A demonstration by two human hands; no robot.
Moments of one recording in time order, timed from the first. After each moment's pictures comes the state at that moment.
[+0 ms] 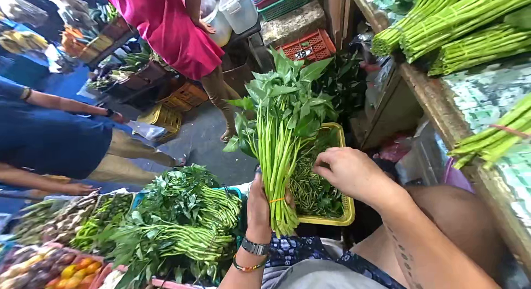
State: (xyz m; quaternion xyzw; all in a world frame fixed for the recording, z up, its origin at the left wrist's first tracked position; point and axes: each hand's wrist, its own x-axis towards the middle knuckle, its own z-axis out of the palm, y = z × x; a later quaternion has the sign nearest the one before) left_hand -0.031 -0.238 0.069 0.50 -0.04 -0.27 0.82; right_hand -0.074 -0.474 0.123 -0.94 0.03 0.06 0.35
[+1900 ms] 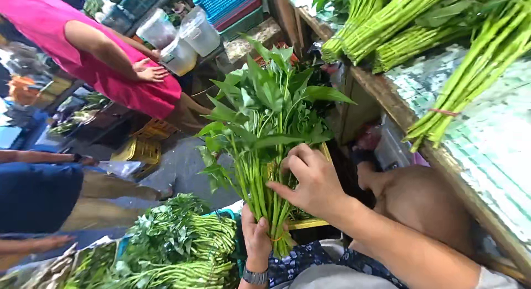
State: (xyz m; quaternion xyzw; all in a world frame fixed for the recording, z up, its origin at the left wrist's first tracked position) left_hand -0.043 -0.213 0.025 0.57 -0.24 -0.14 0.77; right_hand -0.078 -0.425 0.105 -0.85 0.04 -0.39 0.35
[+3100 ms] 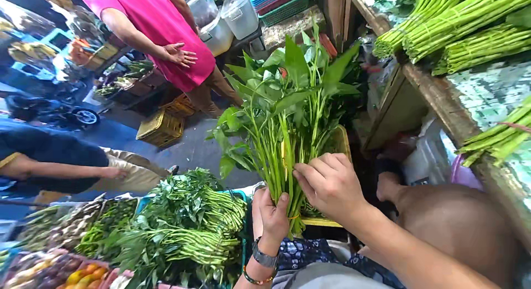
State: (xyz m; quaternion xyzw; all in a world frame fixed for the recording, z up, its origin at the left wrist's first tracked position) left_hand -0.045 -0.230 0.037 0.67 -0.24 0.02 0.71; right_hand -0.078 -0.406 0.097 -0.88 -0.04 -0.41 0.22
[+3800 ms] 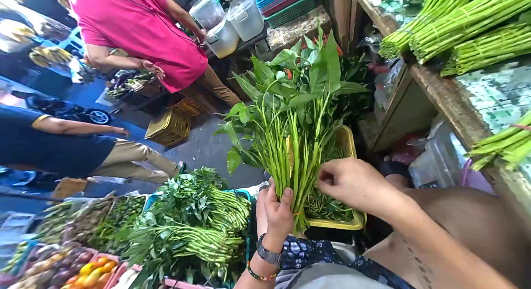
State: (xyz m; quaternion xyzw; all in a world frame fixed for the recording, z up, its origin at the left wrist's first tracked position) left_hand -0.041 -0.236 0.043 0.69 -0.20 0.00 0.70; right_hand -0.081 -0.456 0.128 -0.92 0.02 0.08 0.38
